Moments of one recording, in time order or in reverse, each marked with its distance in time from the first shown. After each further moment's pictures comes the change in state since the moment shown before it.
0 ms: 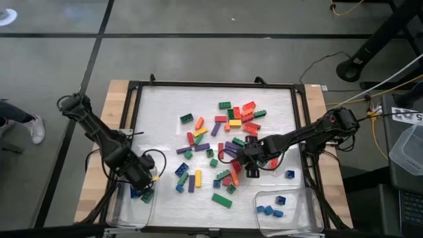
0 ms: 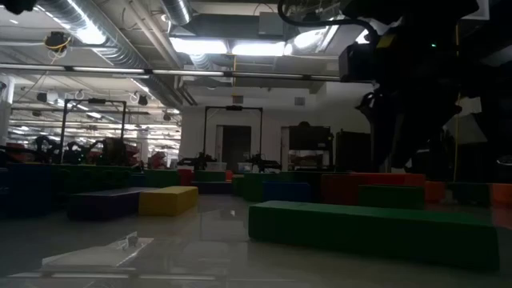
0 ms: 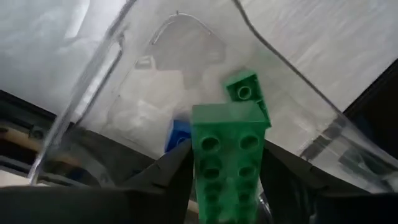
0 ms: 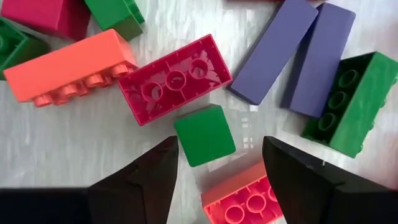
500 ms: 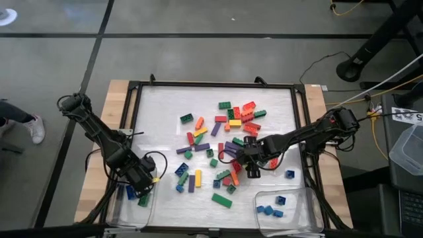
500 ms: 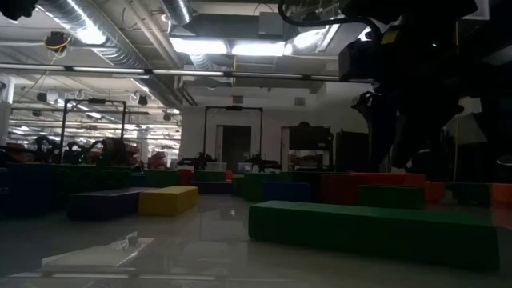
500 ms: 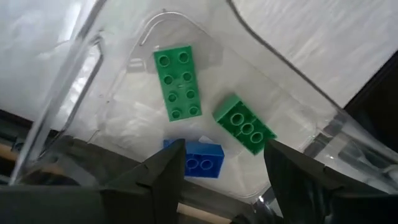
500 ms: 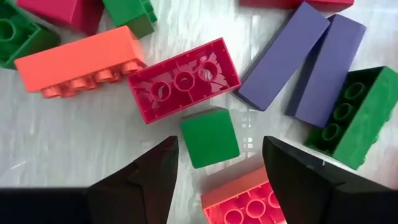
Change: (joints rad) left arm -0.003 0.000 -0.036 0.063 0.011 0.044; right arm -0.010 0.000 0.000 0.009 -0.019 -0.063
